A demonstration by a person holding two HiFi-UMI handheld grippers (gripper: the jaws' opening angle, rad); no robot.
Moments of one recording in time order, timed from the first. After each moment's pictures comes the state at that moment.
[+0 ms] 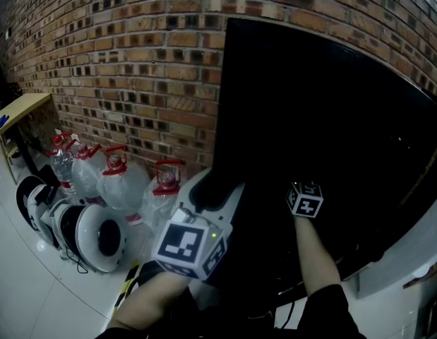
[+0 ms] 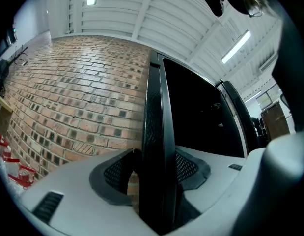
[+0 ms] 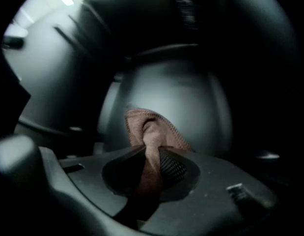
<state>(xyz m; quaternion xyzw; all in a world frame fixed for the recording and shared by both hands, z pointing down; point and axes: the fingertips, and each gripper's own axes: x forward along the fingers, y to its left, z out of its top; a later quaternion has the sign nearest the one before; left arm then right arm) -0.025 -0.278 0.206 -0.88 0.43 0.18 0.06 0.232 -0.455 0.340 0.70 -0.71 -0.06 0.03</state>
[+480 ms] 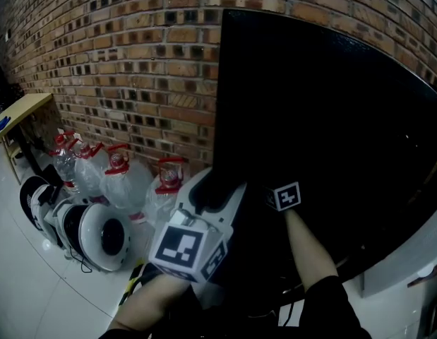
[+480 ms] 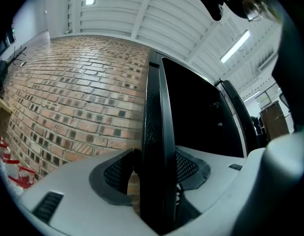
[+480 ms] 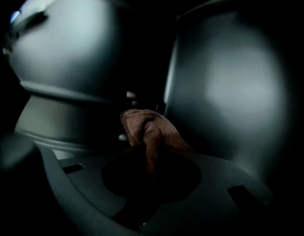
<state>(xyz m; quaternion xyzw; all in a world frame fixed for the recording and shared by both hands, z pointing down) -0.023 -0.279 0.207 -0.89 0.43 0.17 0.07 0.099 -0.486 0.407 0.51 -0.84 -0.02 0.18</state>
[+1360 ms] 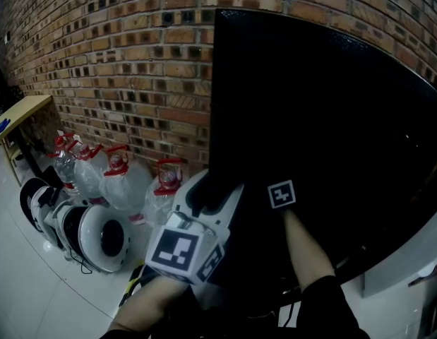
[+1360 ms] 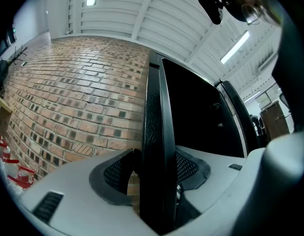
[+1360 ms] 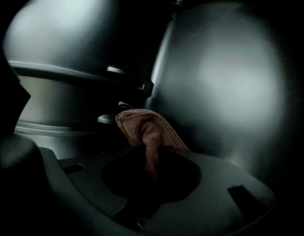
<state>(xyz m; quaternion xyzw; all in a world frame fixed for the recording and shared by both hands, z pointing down) -0.023 -0.281 0.209 -0.88 0.43 0.18 0.07 0.124 -0.504 0.433 0.56 -0.79 0.01 0.23</state>
